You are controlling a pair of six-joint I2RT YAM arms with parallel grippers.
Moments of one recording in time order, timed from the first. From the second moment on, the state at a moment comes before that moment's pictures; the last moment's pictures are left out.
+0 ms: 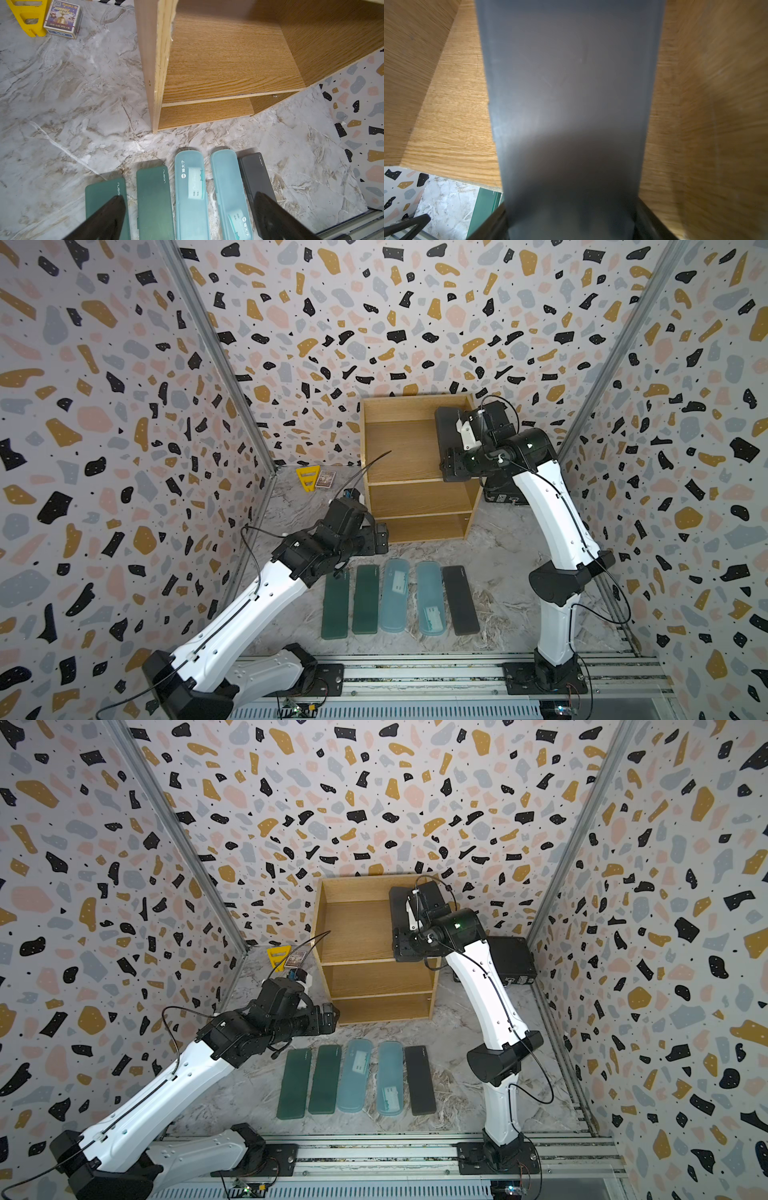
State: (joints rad) left arm -0.64 1.12 1.20 -0.85 -0.14 -0.53; right arm 0.55 2.00 2.59 -1.39 0.02 0.34
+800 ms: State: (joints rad) left arm -0.64 1.12 1.17 -0.84 -0.13 -0.53; right arm 0.54 2.05 2.59 -1.21 0.06 0.33
